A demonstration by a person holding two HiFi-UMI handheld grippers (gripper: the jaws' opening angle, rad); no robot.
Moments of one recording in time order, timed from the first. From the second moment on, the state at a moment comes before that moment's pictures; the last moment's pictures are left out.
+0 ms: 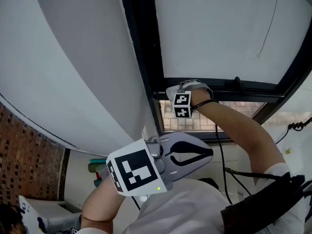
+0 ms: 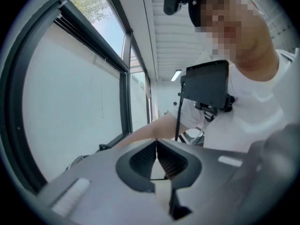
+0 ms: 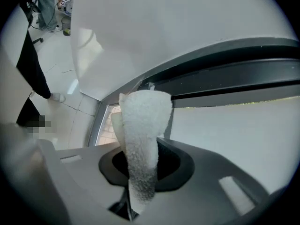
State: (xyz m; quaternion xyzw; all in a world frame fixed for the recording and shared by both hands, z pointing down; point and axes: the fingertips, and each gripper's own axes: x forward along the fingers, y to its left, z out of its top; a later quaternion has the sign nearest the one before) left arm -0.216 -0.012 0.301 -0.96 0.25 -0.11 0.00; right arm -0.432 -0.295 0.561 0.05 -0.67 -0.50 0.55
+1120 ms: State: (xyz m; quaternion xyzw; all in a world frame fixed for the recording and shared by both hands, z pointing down) left arm -0.004 -0.122 0.297 -0.99 0.10 -0.11 0.03; right arm 0.002 -0.439 0.448 0.26 -0.65 -0.46 0.55
